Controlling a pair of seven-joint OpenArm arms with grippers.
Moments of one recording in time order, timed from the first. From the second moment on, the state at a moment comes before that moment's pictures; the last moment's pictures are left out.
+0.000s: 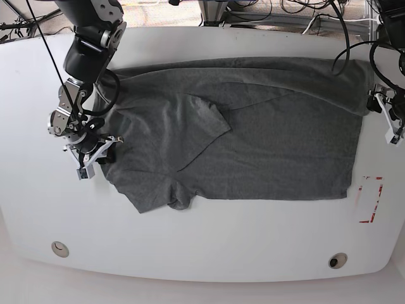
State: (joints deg) left arm 0.4 -37.5 -23.1 77.6 -27.4 -42.8 67.2; right arm 16.4 9.2 29.1 59.1 -2.9 41.1 -34.2
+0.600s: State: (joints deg) left arm -3.3 -37.6 -23.3 85.5 -37.5 -42.8 71.8; right arm 11.3 8.1 26.0 80.7 10.7 40.4 -55.8
